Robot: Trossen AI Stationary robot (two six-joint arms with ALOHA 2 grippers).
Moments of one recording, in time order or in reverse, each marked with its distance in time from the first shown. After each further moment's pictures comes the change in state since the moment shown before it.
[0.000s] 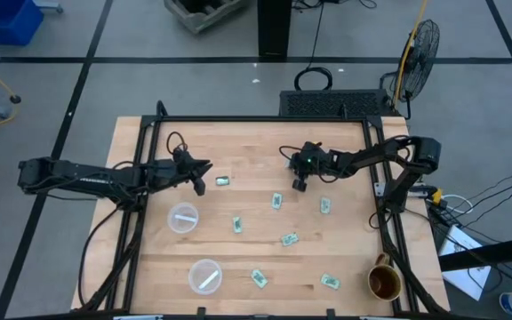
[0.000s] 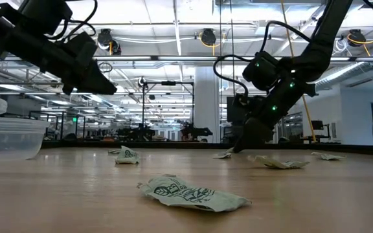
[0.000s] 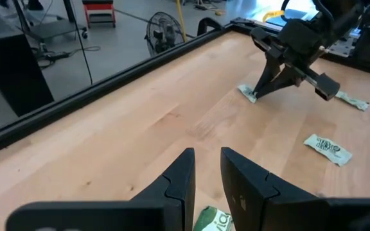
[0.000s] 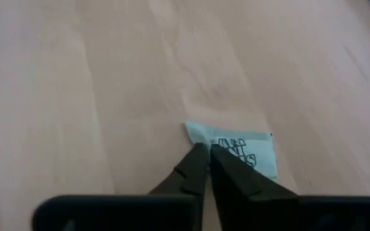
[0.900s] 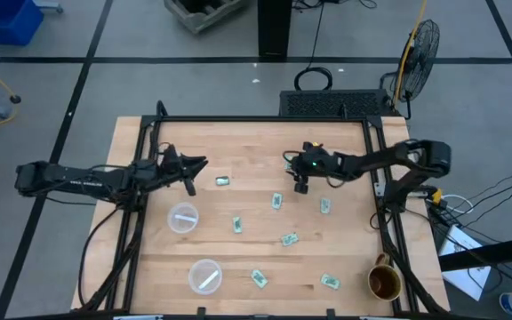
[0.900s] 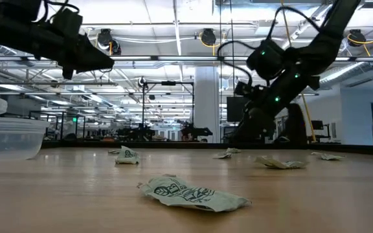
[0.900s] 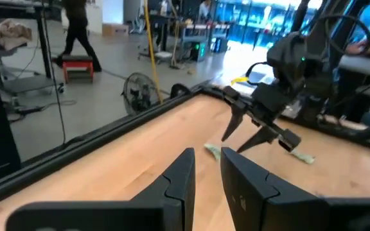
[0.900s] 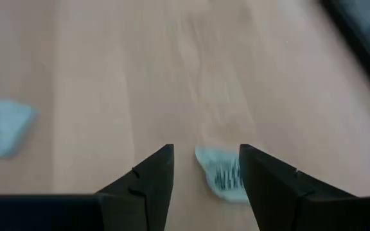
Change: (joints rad) left arm -0.040 -0.192 -0.038 0.098 0.009 0.098; right arm 0.059 -0.081 -0.015 0.021 -0.025 -0.066
